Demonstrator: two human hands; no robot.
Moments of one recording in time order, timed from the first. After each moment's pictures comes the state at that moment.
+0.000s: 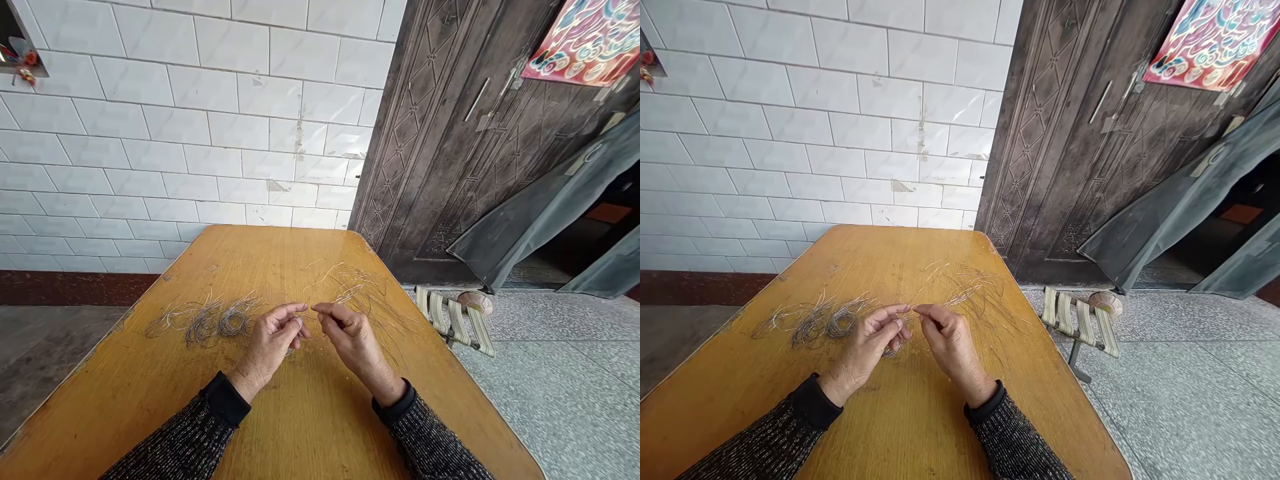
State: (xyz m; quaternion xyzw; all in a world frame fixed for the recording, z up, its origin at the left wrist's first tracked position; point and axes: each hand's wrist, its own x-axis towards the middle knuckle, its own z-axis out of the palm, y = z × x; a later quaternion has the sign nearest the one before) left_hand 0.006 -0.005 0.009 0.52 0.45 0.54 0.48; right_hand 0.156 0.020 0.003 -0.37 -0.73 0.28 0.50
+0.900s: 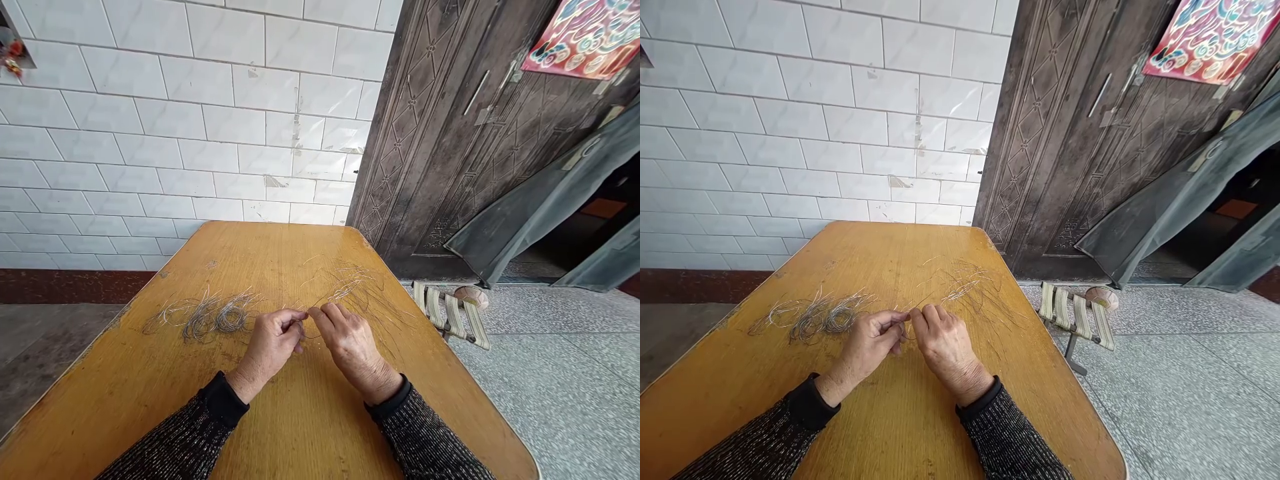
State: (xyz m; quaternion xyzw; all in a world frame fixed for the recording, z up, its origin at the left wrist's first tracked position) left_hand 0.008 -0.003 -0.003 0.61 0.49 0.49 0.38; right_hand 0.160 0.009 0.007 -0.36 -0.86 -0.24 0.28
